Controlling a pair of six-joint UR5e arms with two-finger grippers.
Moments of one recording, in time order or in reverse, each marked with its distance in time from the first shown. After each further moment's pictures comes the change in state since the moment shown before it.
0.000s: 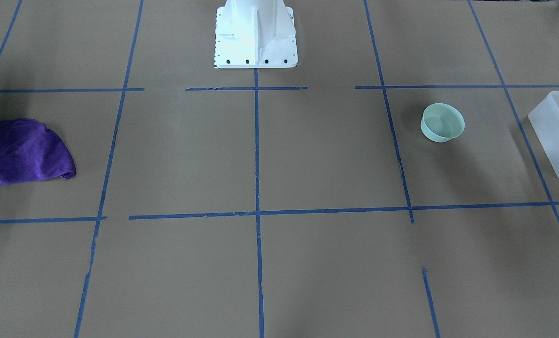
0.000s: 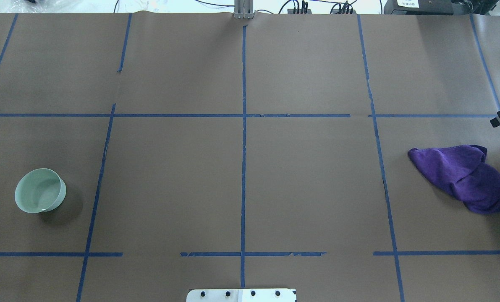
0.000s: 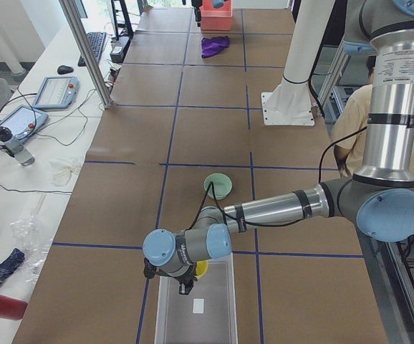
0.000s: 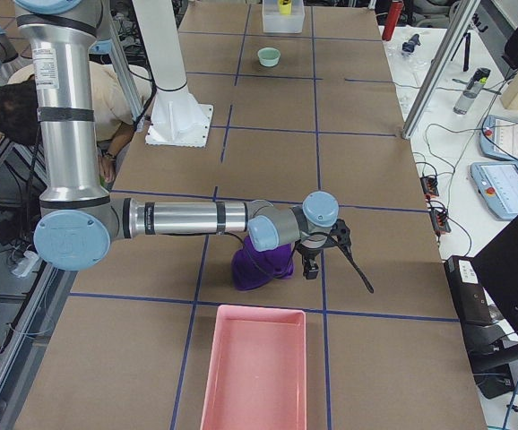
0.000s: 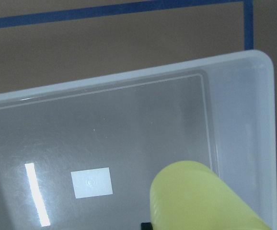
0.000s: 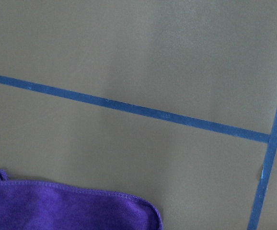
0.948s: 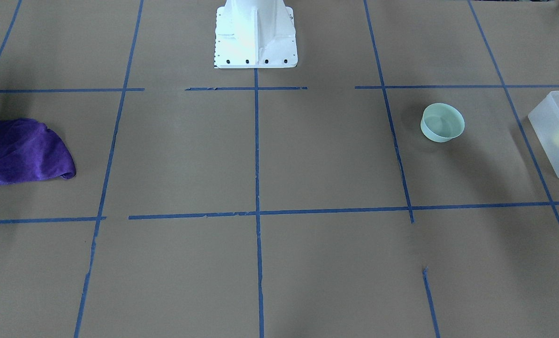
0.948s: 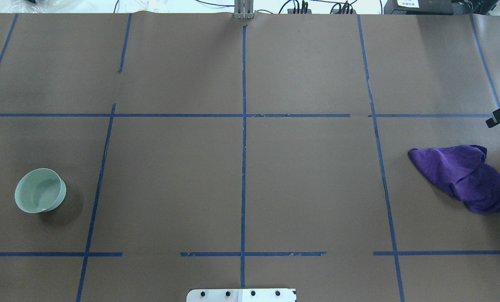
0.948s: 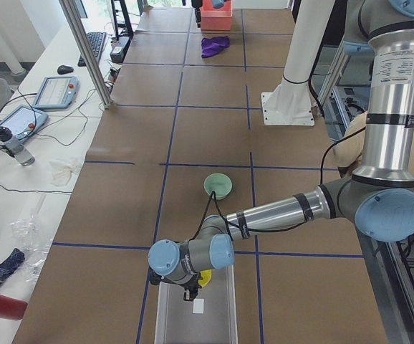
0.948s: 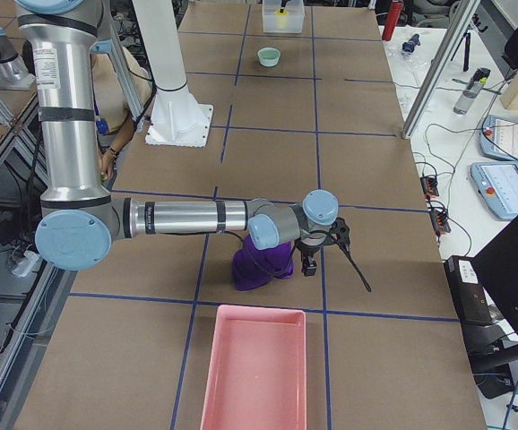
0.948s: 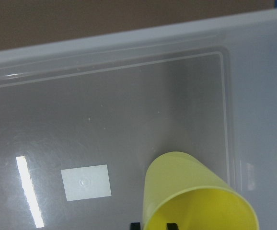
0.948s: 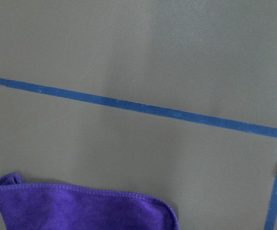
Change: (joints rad) left arm 0.018 0.005 0.047 -0.050 -0.016 -0.008; right arm -0.013 0.001 0.007 0.002 0.029 0.050
